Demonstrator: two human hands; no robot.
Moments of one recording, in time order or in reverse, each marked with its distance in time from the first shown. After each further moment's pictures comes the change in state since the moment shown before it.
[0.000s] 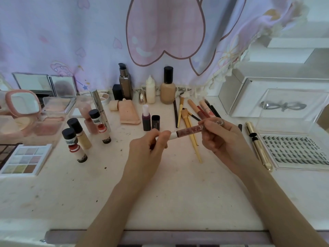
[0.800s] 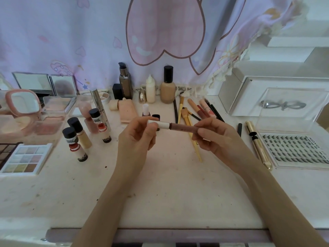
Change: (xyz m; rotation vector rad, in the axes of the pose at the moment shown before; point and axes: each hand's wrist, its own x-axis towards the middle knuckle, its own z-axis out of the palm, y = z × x) left_hand 0.009 0.001 -0.015 -0.469 0.061 -0.066; right_hand 0.001 0.005 -0.006 -0.134 -0.115 0.016
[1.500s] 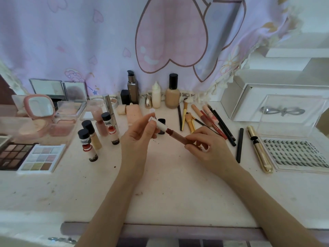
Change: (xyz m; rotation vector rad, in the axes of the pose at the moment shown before) left_hand 0.002 -0.004 -0.002 -0.129 0.146 -0.110; right_hand 0.000 0.015 0.024 -1.007 0.096 -0.362
